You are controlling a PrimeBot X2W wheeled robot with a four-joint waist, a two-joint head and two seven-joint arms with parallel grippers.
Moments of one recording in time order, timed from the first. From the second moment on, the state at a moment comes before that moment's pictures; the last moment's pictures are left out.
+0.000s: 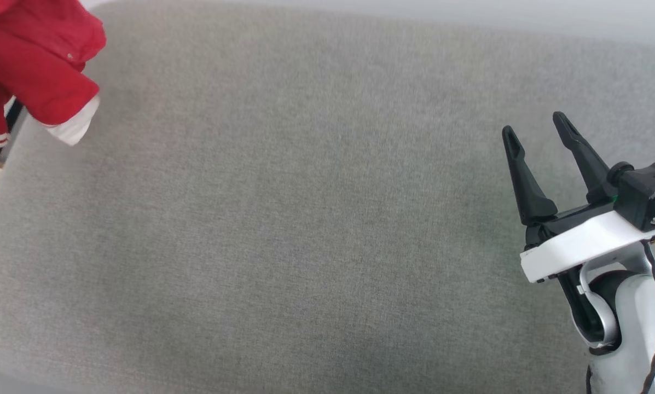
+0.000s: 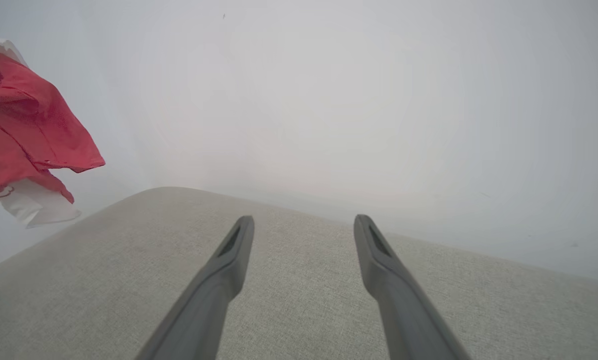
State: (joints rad) left arm -1.23 0.53 -0.14 1.09 -0.36 -0.13 0.10; right arm -0.30 -0.19 0.09 -0.07 0.26 0.13 0.06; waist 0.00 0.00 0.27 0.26
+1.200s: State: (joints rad) left arm -0.71 0.57 -0.51 -0.07 -0.68 0.04 0.71; right arm -0.15 -0.09 -0.12 -0.03 0.26 0.13 -0.04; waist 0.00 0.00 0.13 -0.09
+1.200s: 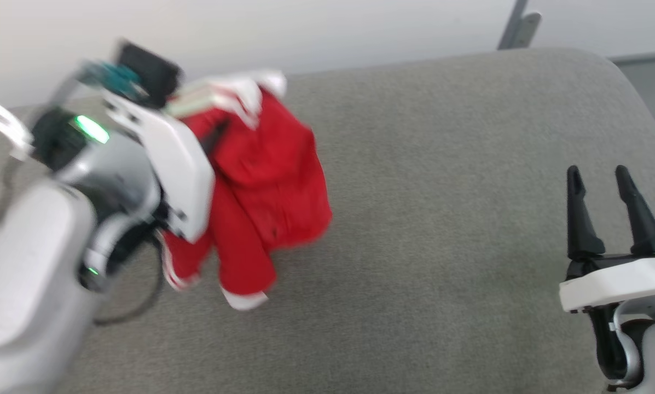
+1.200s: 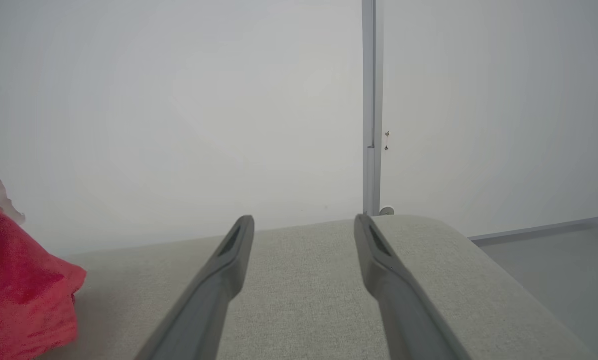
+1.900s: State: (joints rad) left arm -0.67 0.40 -0.72 0.49 -0.68 -0.09 0.67; right arm -0.22 -0.06 -0.04 0.11 0.30 0.13 -0.12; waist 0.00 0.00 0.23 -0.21
